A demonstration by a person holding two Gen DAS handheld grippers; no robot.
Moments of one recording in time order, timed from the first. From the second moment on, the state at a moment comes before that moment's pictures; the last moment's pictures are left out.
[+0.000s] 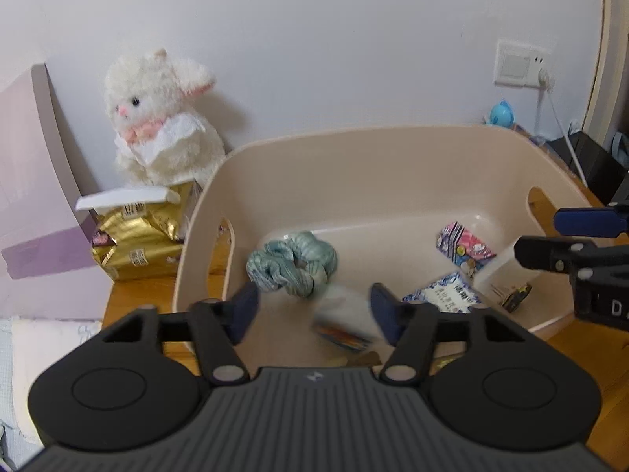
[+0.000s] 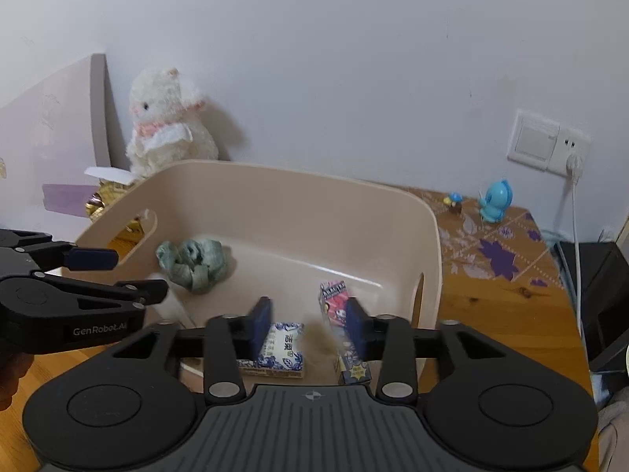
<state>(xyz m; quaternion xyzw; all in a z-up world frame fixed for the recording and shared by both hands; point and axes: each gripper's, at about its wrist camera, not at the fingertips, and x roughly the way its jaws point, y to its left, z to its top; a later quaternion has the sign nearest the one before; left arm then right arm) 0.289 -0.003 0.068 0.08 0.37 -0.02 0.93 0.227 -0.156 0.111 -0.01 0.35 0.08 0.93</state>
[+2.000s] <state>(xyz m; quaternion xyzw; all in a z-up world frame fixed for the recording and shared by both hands) 0.186 -0.016 -0.017 0.03 0.43 -0.04 0.90 0.112 -0.166 0.030 -0.02 0.42 0.06 0.91</state>
